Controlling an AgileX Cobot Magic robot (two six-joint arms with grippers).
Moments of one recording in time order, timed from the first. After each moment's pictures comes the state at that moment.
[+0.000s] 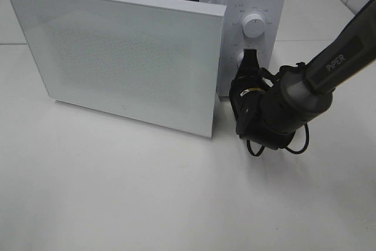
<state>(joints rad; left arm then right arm) 0.08 0.00 -0.52 -0.14 1.09 0.11 0.56 2.22 -0.97 0.88 -0.94 1.20</state>
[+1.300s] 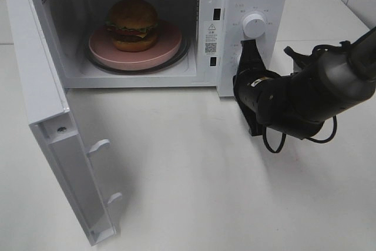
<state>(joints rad) 0.08 0.00 -0.52 -0.14 1.09 0.11 0.56 2.04 -0.85 0.79 -0.76 1.07</state>
